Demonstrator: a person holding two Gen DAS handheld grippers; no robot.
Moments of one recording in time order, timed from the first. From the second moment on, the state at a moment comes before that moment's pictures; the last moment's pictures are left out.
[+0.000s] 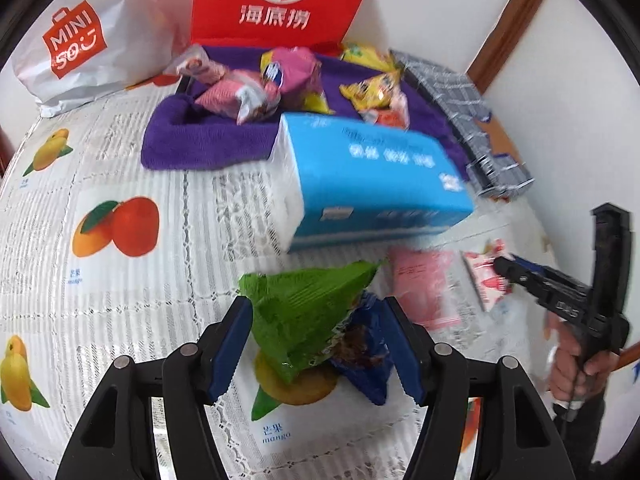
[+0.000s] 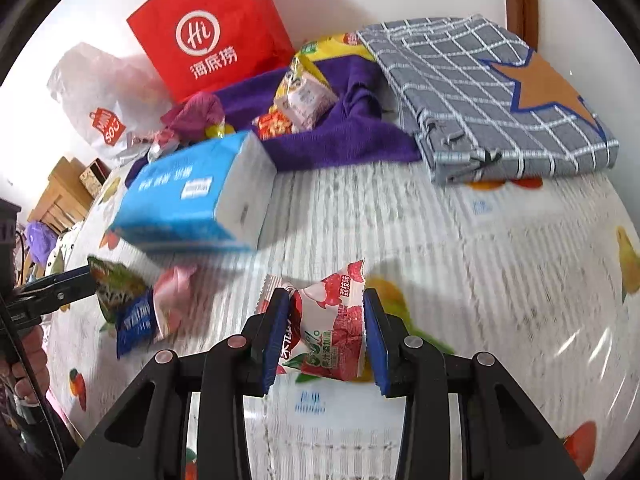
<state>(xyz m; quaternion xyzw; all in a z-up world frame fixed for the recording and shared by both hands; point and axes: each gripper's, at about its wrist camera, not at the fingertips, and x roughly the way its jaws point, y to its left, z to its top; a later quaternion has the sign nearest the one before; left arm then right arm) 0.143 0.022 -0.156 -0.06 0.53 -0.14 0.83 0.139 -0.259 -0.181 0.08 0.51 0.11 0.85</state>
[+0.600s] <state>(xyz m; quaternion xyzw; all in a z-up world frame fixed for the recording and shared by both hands) 0.140 0.013 -0.155 -0.05 0.53 -0.12 0.84 0.121 -0.240 -0.181 0.05 0.50 0.13 0.85</state>
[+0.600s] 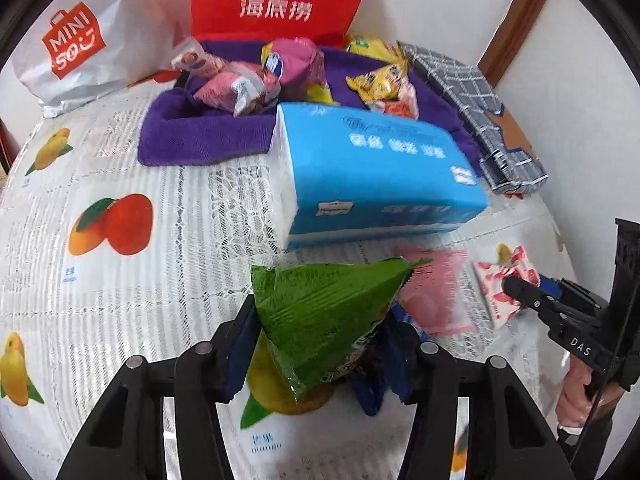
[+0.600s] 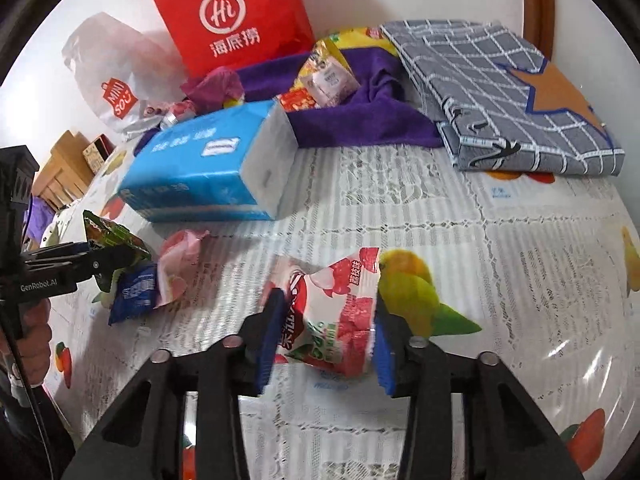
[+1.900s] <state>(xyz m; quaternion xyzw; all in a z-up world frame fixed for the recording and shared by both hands) 0.093 0.033 -0.038 -0.10 0.44 -0.12 0.88 0.091 -0.206 -0.054 0.06 0.41 0.14 0.90</state>
